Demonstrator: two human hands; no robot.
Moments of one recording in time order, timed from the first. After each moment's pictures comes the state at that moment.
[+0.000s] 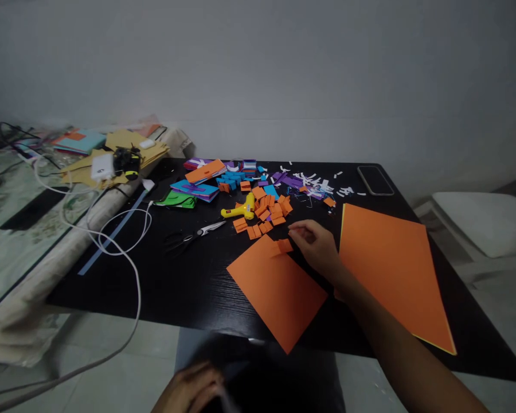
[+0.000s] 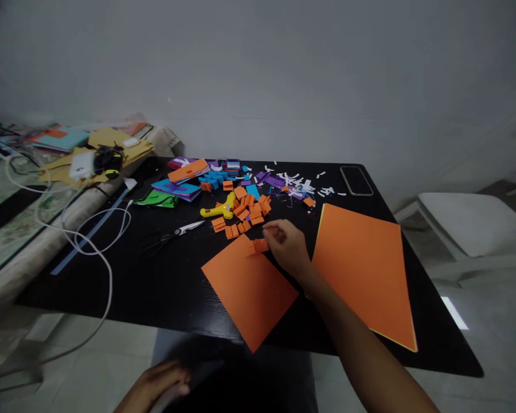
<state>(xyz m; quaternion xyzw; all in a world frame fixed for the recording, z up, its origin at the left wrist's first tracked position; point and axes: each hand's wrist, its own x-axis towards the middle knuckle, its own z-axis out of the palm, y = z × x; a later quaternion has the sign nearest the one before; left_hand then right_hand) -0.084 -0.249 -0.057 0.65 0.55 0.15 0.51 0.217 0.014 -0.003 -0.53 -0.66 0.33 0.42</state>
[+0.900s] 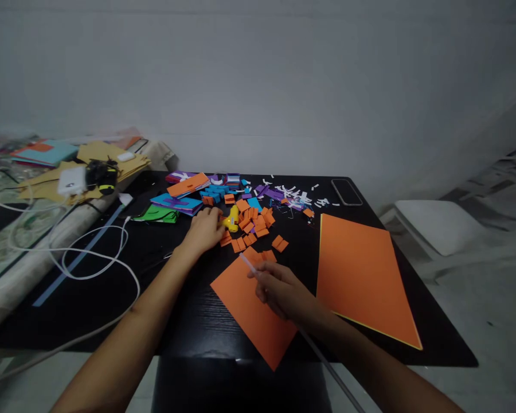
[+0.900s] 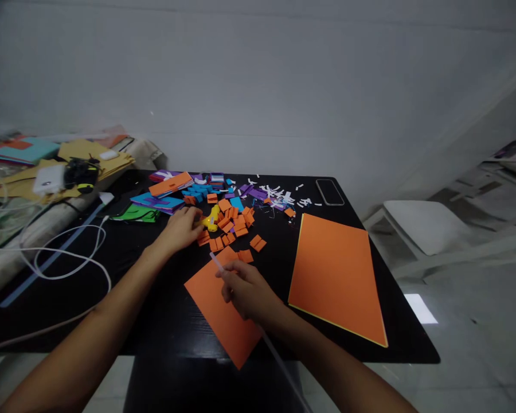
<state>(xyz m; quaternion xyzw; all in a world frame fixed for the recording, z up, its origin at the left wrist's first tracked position) -0.059 0.074 0.018 0.75 0.65 0.13 0.06 0.178 -0.053 0.047 -0.45 -0.44 0.72 0.28</state>
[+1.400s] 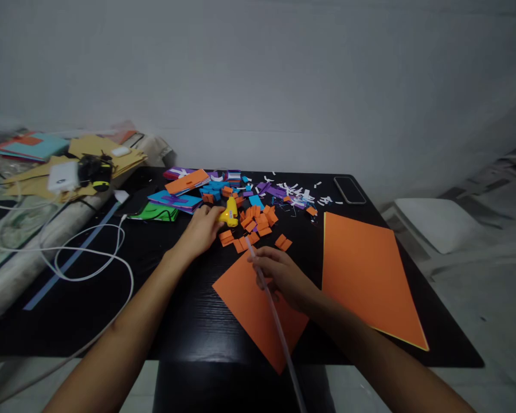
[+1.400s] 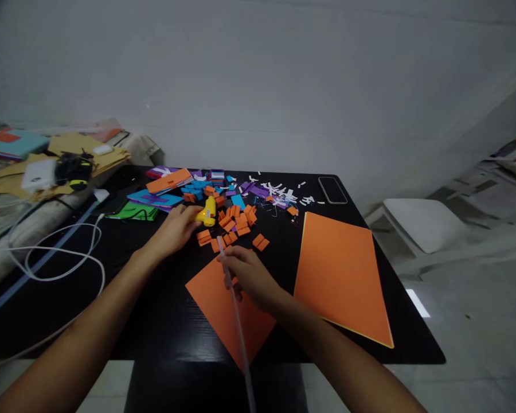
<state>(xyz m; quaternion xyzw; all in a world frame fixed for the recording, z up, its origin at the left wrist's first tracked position) -0.079 0.070 0.006 0.79 0.57 0.21 0.07 0.165 -0.023 0.042 -0.45 -0.42 0.73 0.30</state>
